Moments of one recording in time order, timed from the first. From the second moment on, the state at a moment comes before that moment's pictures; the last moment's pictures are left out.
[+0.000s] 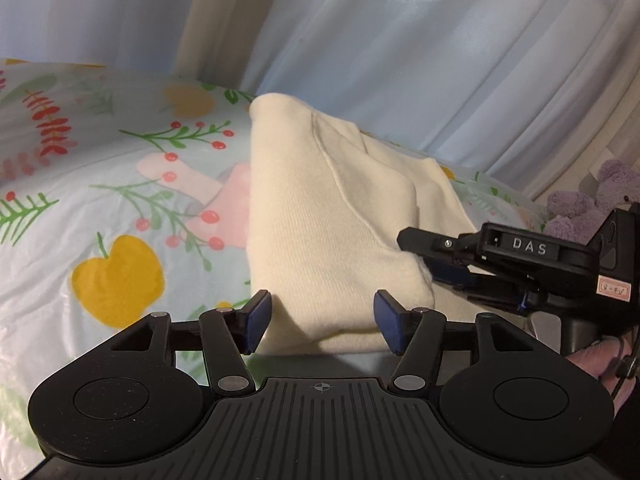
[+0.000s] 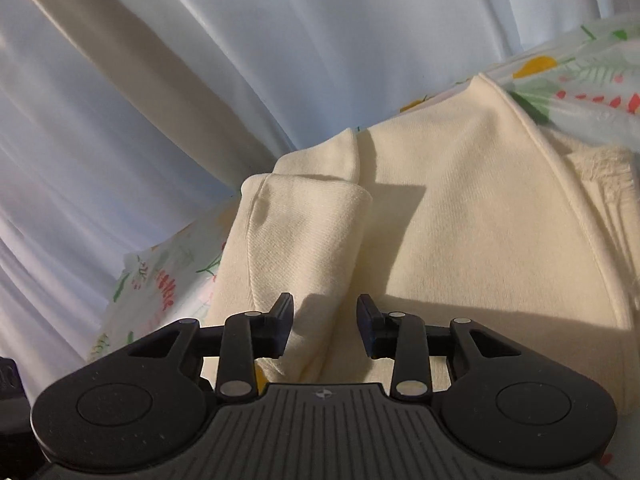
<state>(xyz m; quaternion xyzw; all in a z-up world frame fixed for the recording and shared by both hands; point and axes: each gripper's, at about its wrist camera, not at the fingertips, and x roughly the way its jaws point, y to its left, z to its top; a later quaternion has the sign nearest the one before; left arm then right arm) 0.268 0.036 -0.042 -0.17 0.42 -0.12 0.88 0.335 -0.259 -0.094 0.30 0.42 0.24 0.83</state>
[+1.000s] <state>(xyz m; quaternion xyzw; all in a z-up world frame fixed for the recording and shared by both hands) 0.275 0.011 -0.060 -0.14 0.44 -0.07 0.88 0.296 -0.253 -0.039 0.09 0.26 0.16 0.95</state>
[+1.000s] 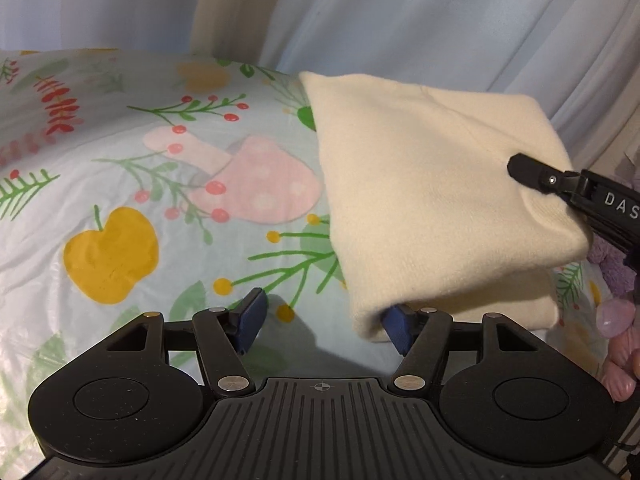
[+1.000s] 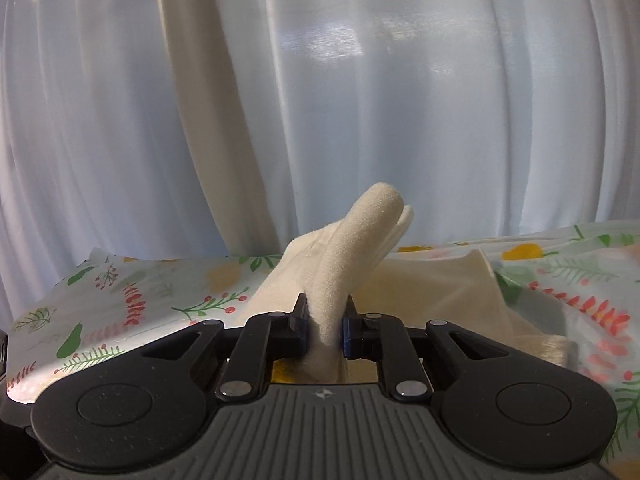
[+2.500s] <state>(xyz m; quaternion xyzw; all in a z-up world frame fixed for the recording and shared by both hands) 0.275 -0.010 -0.058 -0.10 0.48 -0.10 0.86 0.288 -0.338 -0.073 0.14 0.31 0.05 0.94</state>
